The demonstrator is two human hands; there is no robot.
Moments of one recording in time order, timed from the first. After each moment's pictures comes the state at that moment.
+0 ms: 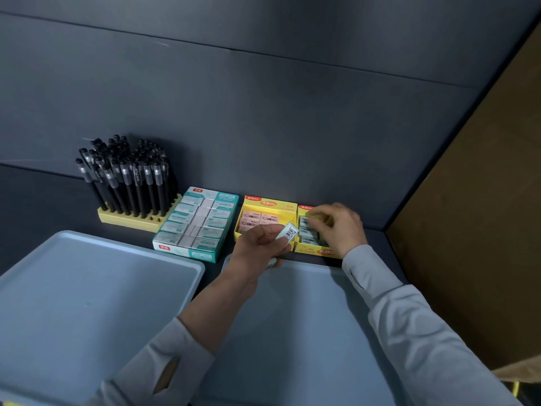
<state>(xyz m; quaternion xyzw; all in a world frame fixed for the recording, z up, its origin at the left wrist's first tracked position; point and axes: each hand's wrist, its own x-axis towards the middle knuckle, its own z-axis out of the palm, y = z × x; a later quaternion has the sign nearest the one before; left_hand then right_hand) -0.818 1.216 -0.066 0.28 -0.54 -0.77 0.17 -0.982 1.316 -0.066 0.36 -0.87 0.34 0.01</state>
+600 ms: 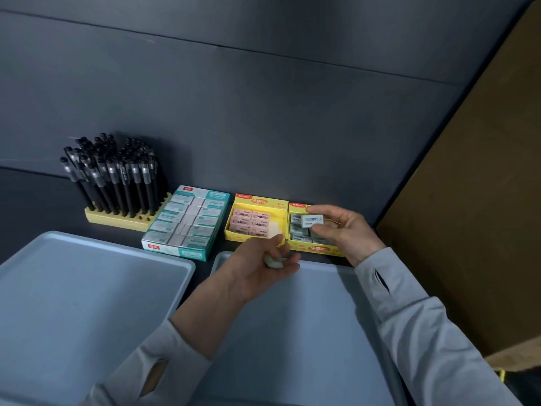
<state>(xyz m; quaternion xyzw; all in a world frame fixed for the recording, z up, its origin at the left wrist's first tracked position) -0.819 1.230 -0.054 0.31 -0.28 -0.91 0.03 -0.974 1.353 -0.051 0.30 -0.68 0.61 -0.29</state>
